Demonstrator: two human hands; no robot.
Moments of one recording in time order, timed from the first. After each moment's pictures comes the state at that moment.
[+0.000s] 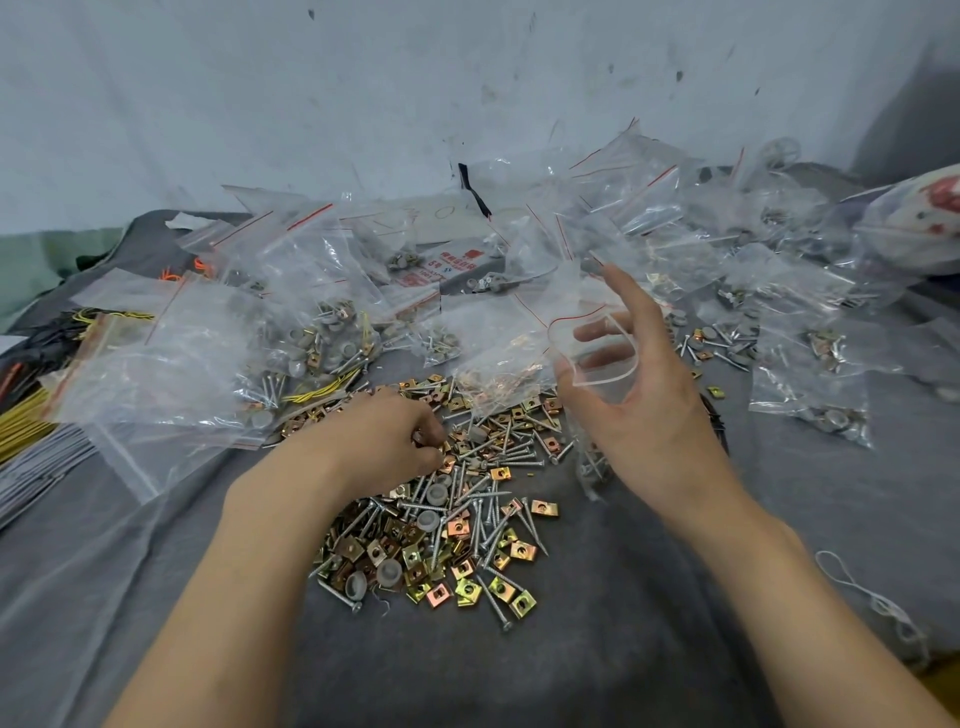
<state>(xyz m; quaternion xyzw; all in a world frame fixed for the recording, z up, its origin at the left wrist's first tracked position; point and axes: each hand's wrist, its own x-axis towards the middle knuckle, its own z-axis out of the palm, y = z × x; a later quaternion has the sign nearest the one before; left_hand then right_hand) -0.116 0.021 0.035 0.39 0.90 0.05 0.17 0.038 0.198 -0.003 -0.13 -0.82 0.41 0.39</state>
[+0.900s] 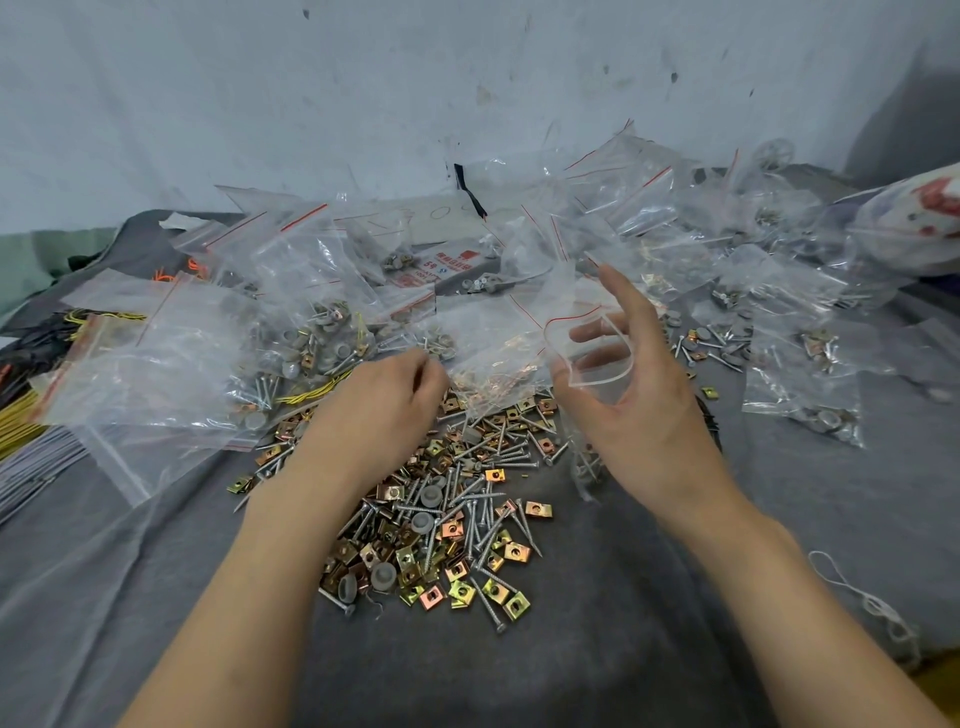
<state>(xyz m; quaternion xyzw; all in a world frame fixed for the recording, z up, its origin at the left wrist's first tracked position) -0.113 0.036 0.029 0.40 0.88 0.27 -0.01 0.038 0.201 -0.004 -0.13 -0.82 0.40 0.39</state>
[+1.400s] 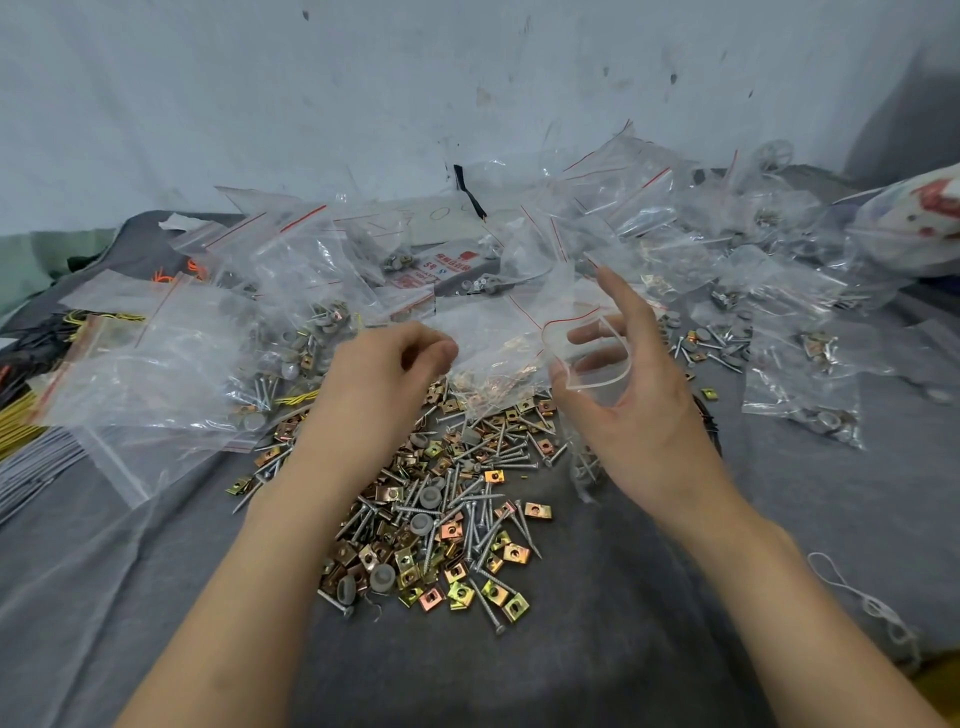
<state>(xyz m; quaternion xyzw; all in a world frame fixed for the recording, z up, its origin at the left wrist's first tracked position) -0.115 0.041 0.035 0.38 0.83 0.40 -0.03 0.036 0.201 -0.005 -0.13 -0.82 0.40 0.40</state>
